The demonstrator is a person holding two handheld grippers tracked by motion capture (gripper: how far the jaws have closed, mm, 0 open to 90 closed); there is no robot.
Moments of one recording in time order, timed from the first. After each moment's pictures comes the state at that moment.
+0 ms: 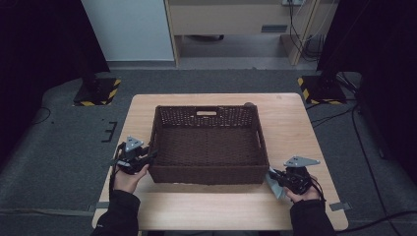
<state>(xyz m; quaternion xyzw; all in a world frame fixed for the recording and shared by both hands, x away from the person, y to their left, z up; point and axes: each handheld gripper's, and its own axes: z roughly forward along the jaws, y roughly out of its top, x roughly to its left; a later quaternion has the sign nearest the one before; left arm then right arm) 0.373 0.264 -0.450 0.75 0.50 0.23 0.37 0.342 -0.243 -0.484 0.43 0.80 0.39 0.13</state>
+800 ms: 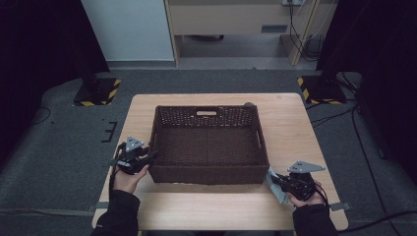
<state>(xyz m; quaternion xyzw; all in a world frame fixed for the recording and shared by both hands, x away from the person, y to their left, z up) 0.373 0.264 -0.450 0.75 0.49 0.23 0.36 0.324 -0.249 -0.479 0.43 0.80 0.40 0.13</state>
